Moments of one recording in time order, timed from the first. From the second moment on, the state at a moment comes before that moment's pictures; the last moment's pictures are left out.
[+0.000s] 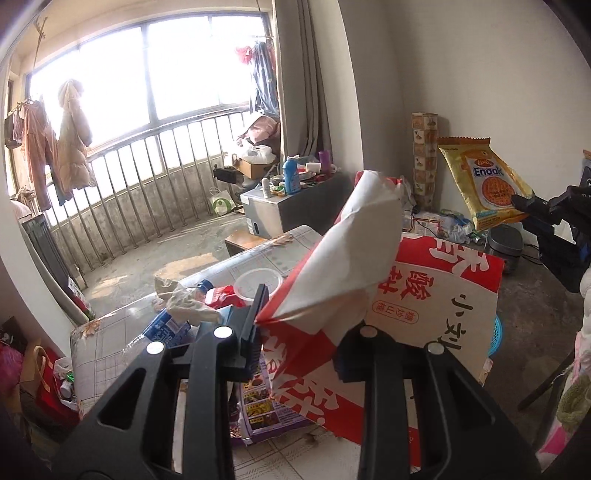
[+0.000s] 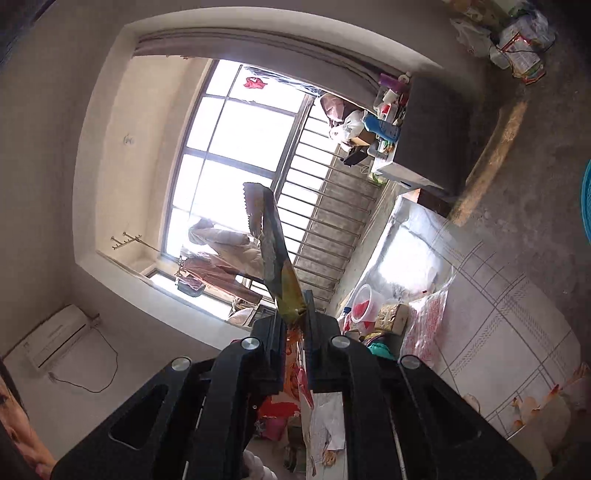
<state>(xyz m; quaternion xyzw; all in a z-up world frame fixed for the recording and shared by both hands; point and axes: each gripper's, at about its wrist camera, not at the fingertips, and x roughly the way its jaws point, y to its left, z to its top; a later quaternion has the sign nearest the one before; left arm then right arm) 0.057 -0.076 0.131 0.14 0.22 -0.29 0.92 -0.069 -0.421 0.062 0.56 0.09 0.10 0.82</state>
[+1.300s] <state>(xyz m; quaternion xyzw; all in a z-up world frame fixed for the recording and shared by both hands) 0.128 -0.583 -0.130 0.27 0.47 -0.44 0.72 -0.083 -0.666 -0.263 0.53 0.32 -0.37 0.69</state>
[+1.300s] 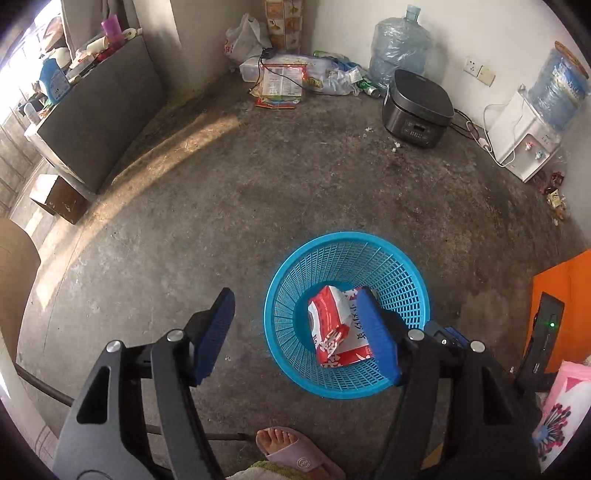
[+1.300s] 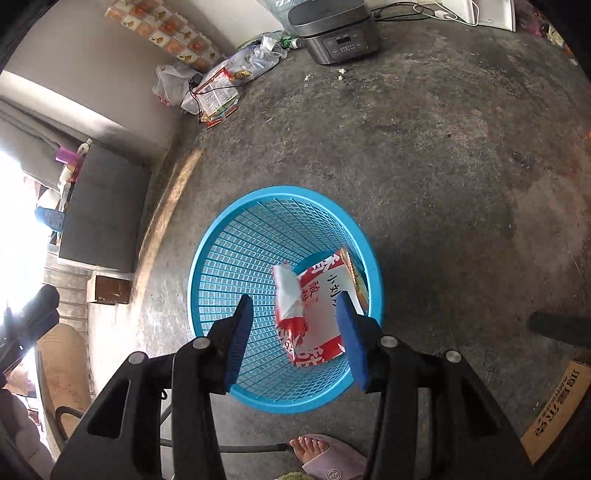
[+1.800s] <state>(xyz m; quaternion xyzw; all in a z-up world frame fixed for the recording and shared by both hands) 0.113 -0.403 0.057 0.14 0.34 -0.51 0.78 -0.093 -0.566 -0.081 0.35 0.23 -0.36 0.83</state>
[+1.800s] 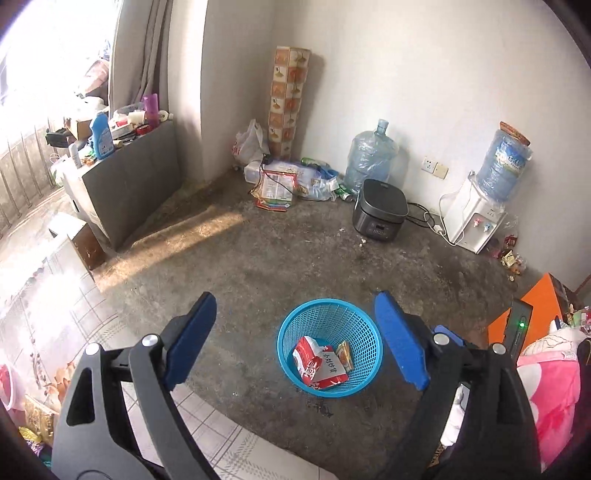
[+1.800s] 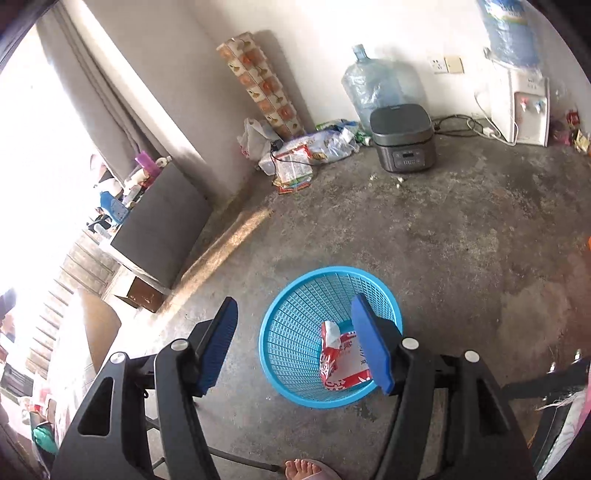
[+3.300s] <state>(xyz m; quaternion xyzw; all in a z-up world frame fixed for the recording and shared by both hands) 0.077 0.026 0.074 0.08 0.30 -0.24 0.92 0.066 -0.326 0.009 0.29 0.38 -0.02 0.88</state>
